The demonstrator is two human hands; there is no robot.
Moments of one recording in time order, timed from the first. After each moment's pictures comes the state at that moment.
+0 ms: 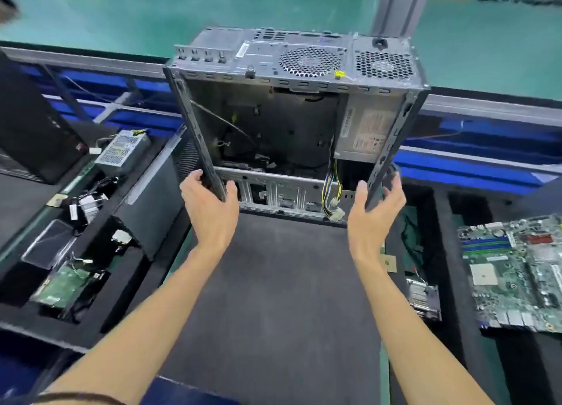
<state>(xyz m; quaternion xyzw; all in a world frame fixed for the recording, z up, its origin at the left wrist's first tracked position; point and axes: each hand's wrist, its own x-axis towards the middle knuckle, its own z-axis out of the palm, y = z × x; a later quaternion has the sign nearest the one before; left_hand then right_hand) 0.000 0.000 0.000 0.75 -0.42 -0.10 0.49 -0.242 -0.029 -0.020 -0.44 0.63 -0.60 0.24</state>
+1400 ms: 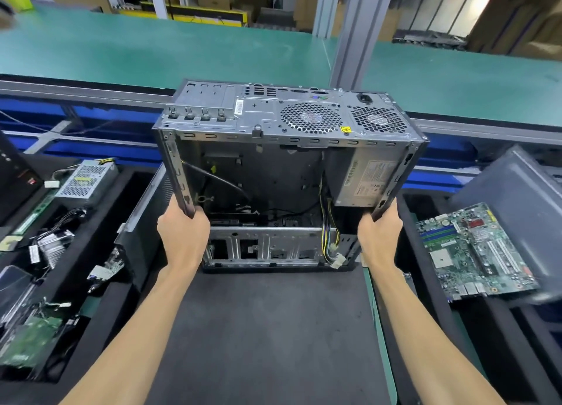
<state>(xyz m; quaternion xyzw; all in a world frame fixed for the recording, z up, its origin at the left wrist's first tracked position) 0.059 0.016 0.014 0.71 -0.45 -0.15 0.53 -0.266 0.007 0.008 -0.44 0.68 -0.56 0.18</state>
